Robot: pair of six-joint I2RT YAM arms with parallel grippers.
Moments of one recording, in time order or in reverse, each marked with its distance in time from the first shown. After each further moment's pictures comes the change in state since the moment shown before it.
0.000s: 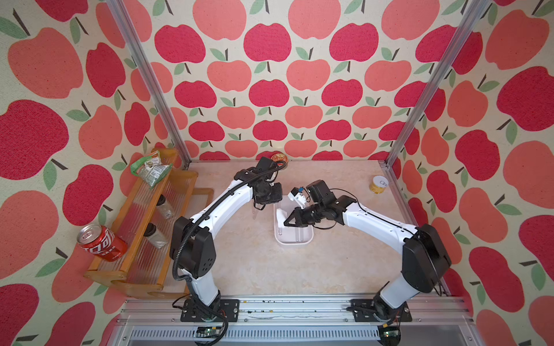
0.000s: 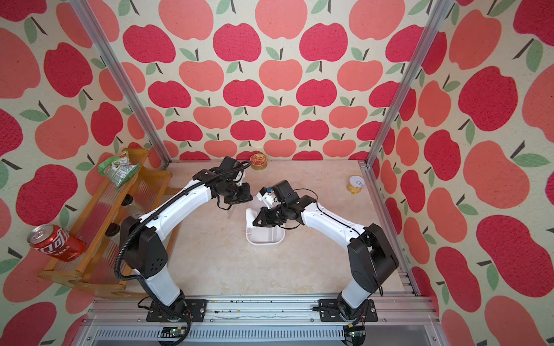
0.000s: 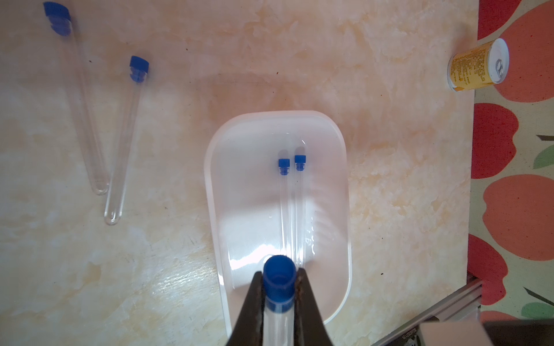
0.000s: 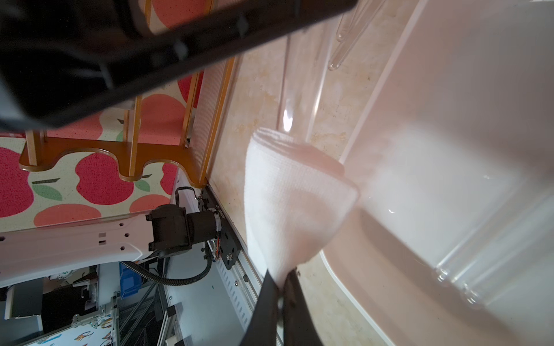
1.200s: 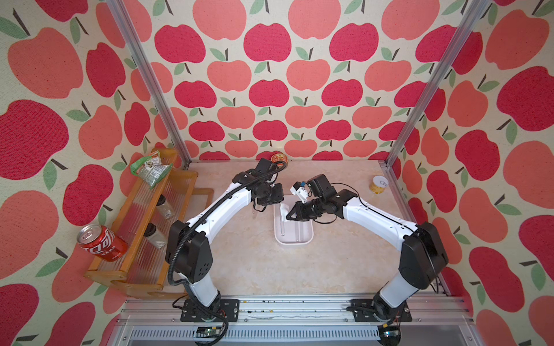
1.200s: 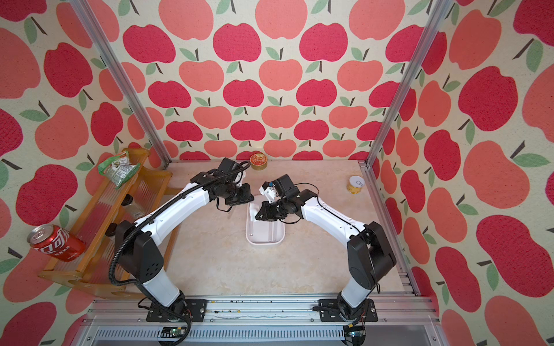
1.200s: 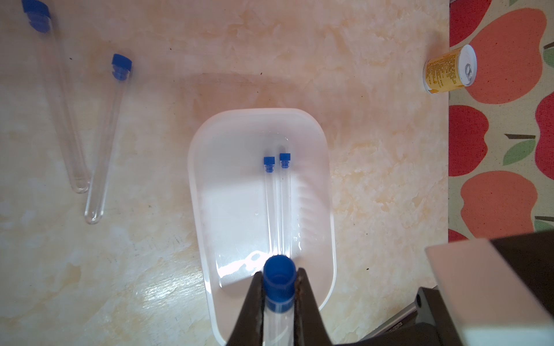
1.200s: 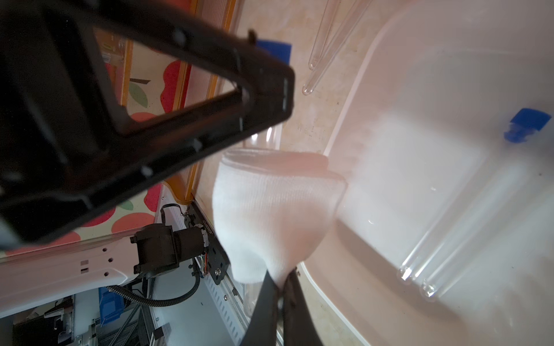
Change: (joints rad) left arm -0.015 -0.047 -0.044 0.045 0.018 -0.027; right arm -0.026 0.018 0.069 -0.084 0.067 -0.021
